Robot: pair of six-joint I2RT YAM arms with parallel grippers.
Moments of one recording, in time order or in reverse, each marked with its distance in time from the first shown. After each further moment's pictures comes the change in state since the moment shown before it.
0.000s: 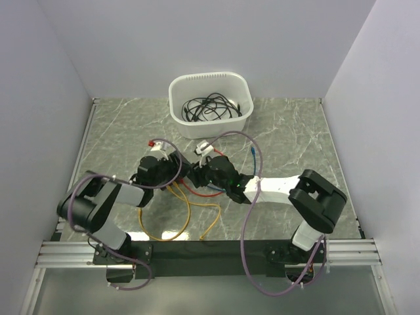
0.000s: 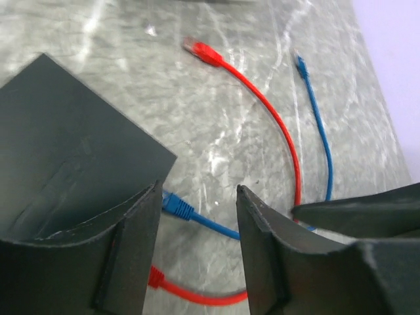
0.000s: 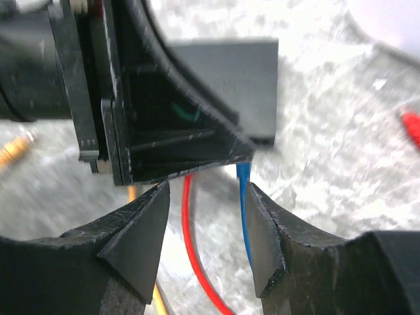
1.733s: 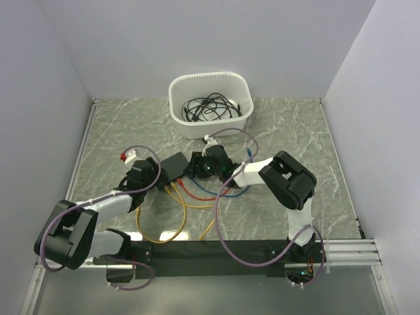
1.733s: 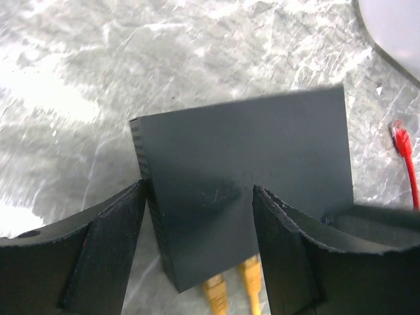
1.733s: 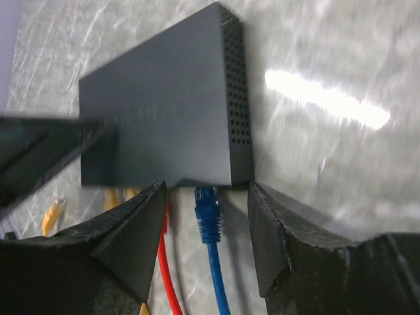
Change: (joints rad) left arm 0.056 -0.355 -0.030 -0.678 -0.535 -0.229; right arm -0.158 0.343 0.212 -0.025 -0.235 0.475
